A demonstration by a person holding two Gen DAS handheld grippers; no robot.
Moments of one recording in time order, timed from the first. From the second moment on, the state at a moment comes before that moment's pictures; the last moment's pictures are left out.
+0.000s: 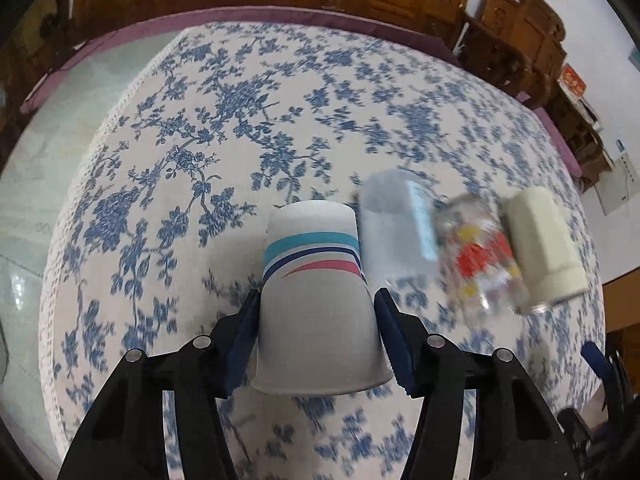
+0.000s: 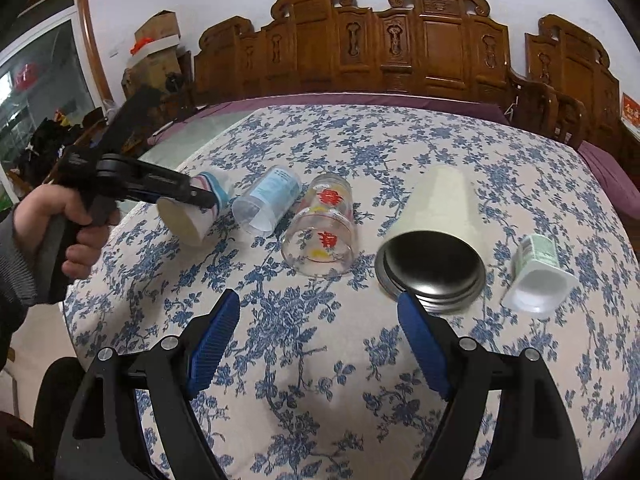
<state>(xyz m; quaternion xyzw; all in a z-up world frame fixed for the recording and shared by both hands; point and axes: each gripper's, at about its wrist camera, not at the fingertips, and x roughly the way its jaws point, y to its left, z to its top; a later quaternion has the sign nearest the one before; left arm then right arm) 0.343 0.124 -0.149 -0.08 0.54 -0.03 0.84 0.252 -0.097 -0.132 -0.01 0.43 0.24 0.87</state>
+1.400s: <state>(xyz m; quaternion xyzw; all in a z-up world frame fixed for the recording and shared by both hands) 0.208 -0.021 -0.127 -0.03 0.45 -0.11 0.89 0.176 -0.184 -0.094 0.02 0.42 0.17 0.89</state>
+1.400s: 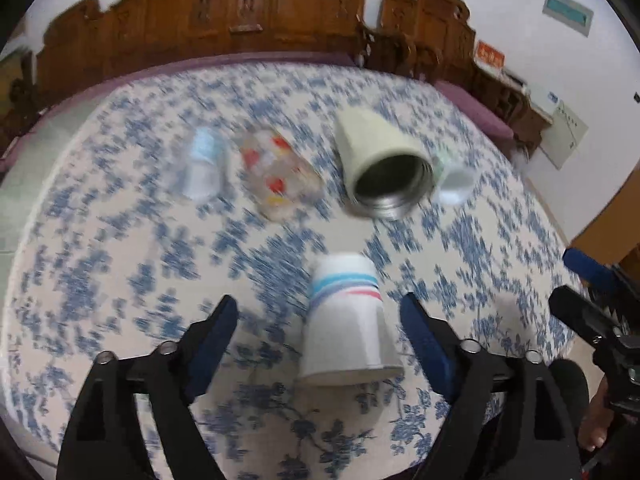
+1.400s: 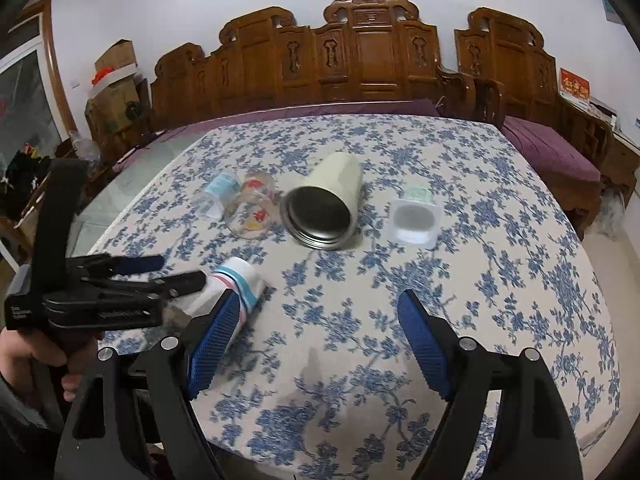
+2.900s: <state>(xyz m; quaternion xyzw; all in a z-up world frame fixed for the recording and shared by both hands) 0.183 0.112 -0.112 -0.05 0.38 -0.01 0.92 0.293 -0.067 -0.209 0.08 0.71 0.19 0.68</state>
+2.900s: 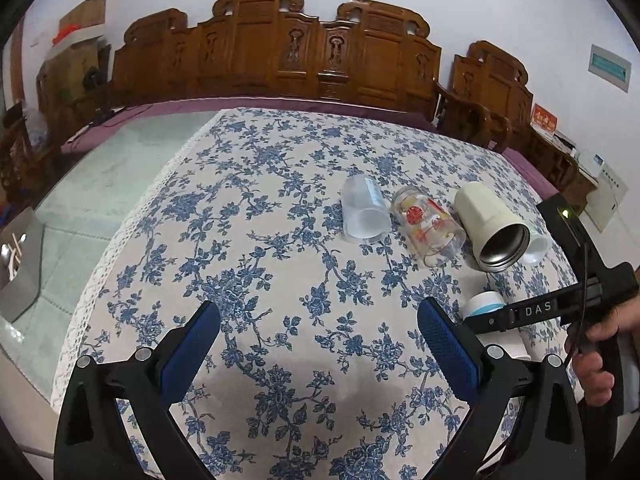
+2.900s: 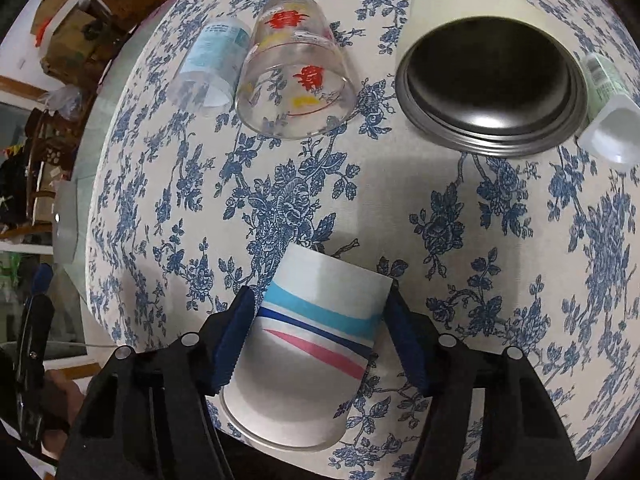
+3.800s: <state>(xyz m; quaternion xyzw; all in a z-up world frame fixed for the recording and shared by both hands) 0.187 0.098 -0.122 -0.03 0.40 -0.02 0.92 0.269 -0.064 -0.166 -0.09 0.38 0.15 0.91</state>
